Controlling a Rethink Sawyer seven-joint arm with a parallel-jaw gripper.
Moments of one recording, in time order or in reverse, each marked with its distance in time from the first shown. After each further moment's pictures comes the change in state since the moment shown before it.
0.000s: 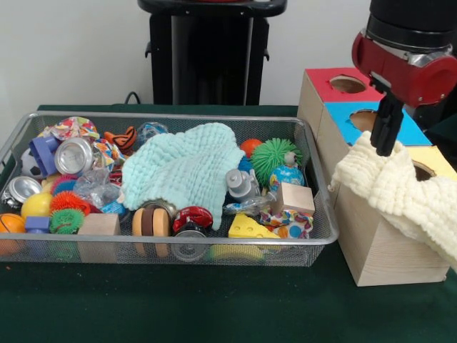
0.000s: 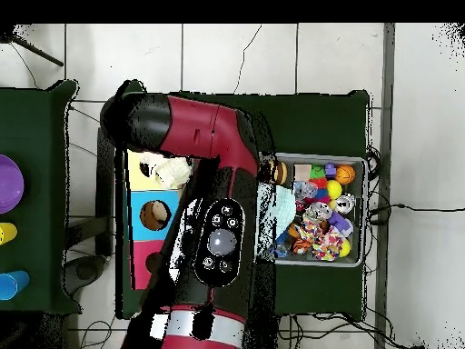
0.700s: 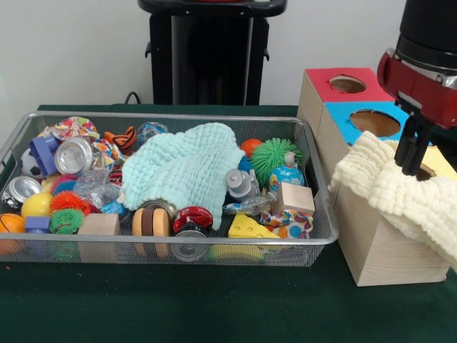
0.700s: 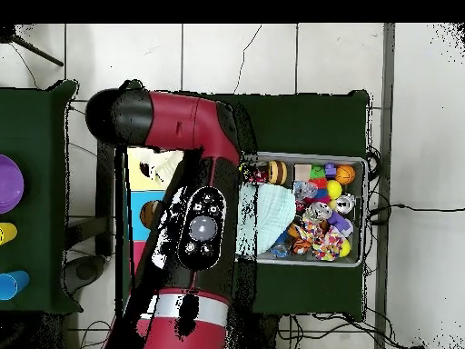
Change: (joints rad) arm 0.028 0.067 0.000 -0.072 -0.005 0.000 0.000
